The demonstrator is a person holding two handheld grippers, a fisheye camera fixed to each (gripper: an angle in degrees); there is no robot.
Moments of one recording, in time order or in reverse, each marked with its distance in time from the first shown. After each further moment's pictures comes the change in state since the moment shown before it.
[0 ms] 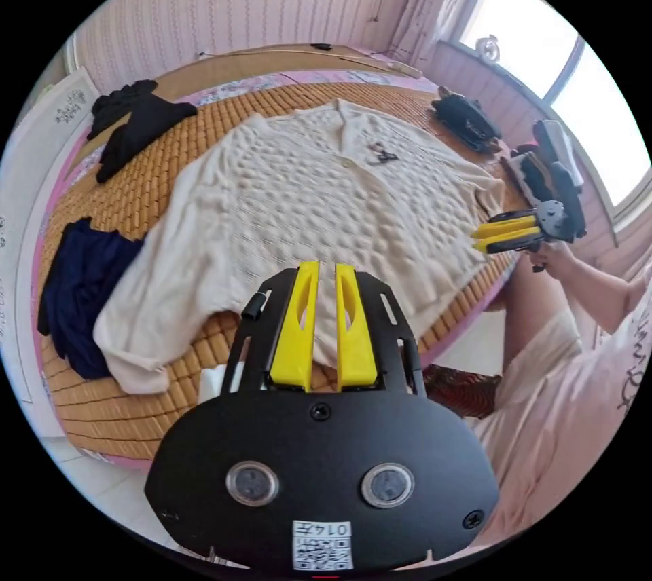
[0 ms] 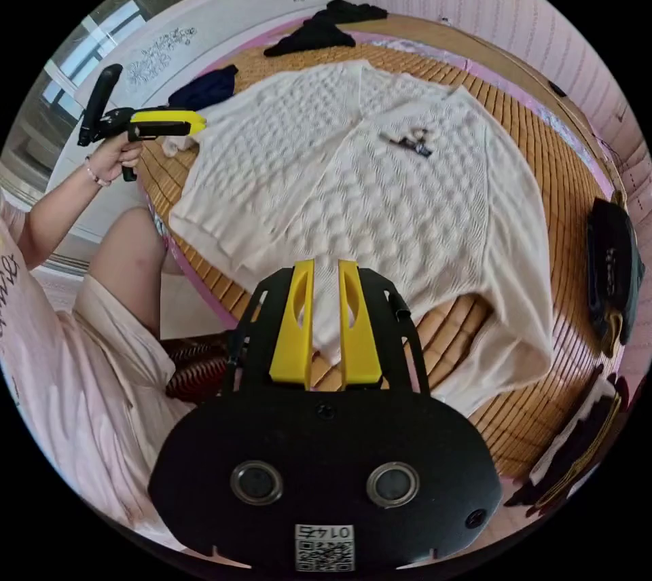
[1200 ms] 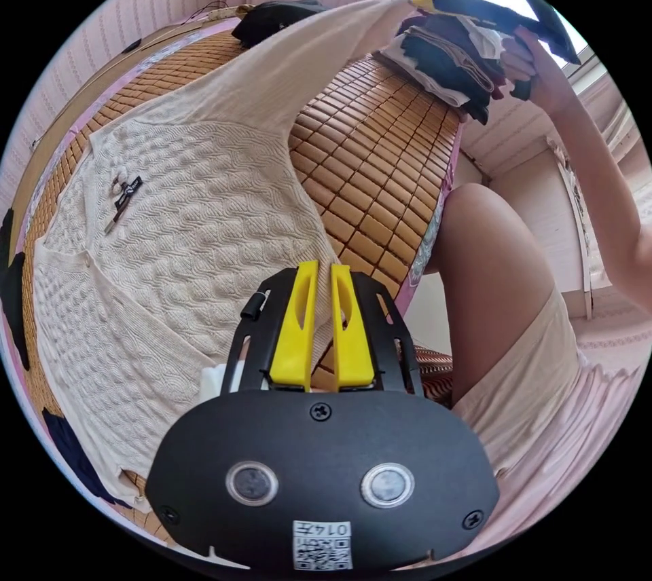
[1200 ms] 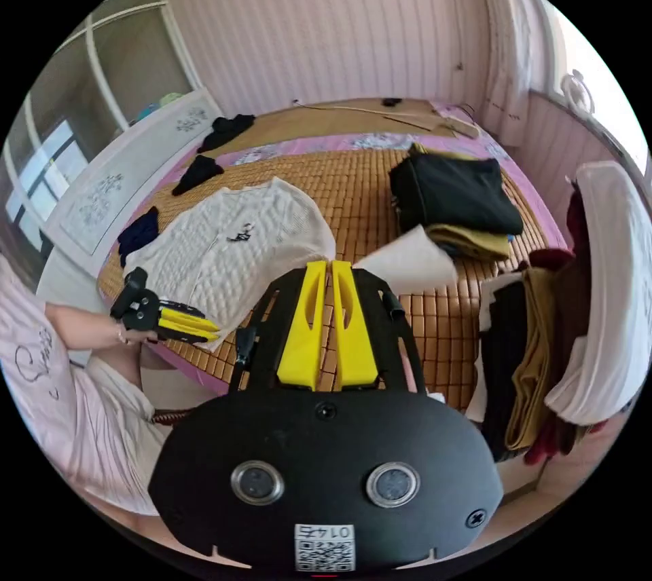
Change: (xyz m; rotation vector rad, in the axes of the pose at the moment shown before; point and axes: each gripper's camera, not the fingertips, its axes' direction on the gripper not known) left arm 0.239 -0.057 0.221 -0.214 0.152 0.456; right arm 0.168 0.174 -0.220 0.463 0.152 0.304
